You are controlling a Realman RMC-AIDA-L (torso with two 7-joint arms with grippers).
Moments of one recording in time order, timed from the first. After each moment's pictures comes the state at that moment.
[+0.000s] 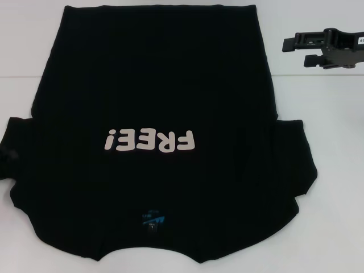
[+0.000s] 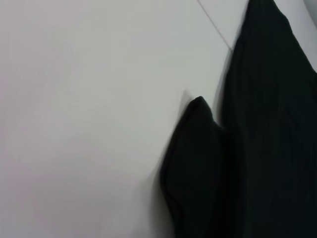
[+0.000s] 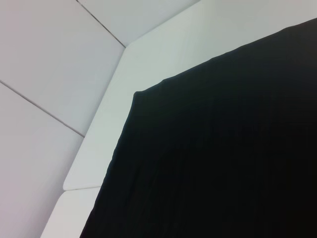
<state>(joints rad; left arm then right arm) -0.49 -1.95 0.24 0.66 2.45 1.23 -2.56 0.84 1.88 -0.68 -0.70 -2.19 -1.31 2.54</state>
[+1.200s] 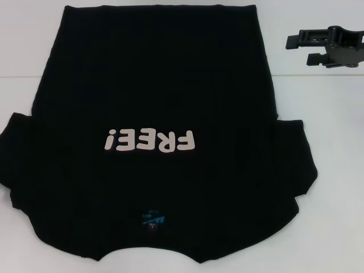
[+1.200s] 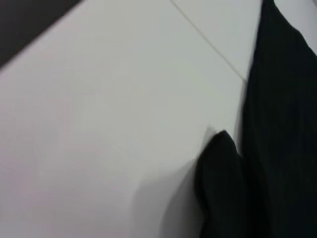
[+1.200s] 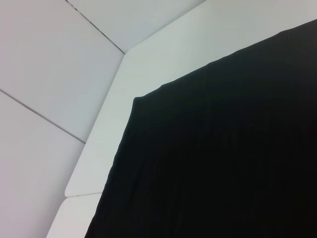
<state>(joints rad) -0.50 -1.94 0.25 0.75 2.52 1.21 -2.54 0.84 1.87 -0.66 -0.69 -2.19 -1.31 2.54</state>
